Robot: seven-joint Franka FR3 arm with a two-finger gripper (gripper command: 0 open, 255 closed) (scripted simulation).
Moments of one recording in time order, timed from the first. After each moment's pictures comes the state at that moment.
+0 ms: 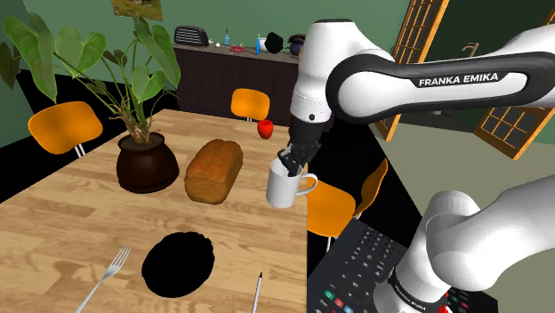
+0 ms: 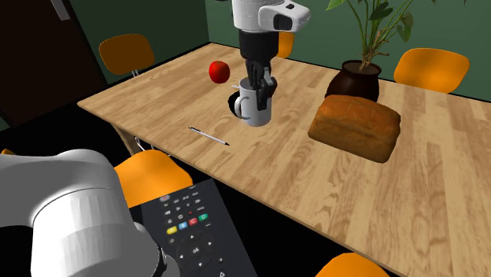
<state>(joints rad) 0.15 -0.62 0.16 -2.43 0.07 1.89 0.44</state>
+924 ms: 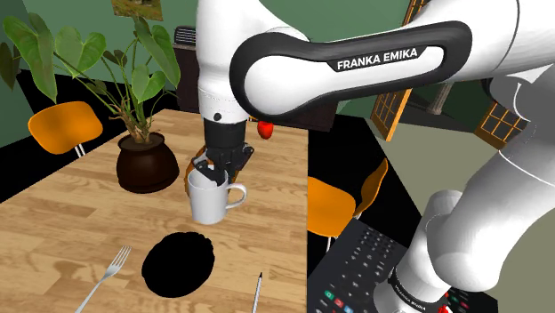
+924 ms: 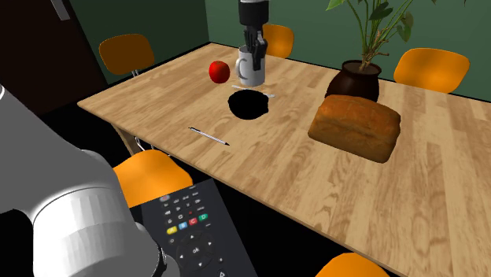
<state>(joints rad) 0.18 -0.17 0.40 -1.99 0.01 1.88 0.74</state>
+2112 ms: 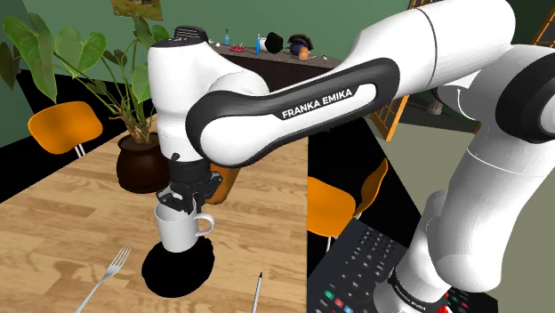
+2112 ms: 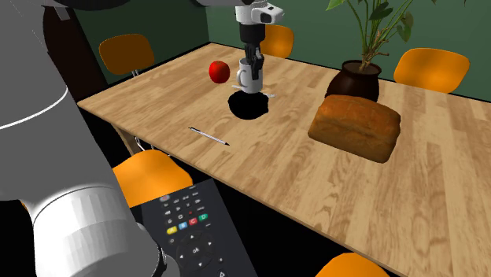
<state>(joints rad) 0.22 0.06 0.46 -1.90 -0.09 2.00 0.88</state>
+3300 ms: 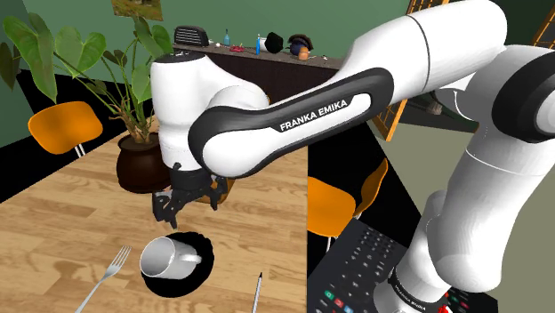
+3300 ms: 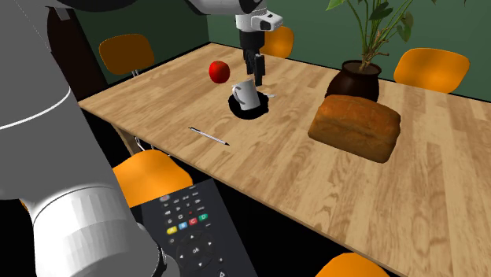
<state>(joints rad) 0.22 0.07 0.46 -1.94 -0.10 2.05 0.89</state>
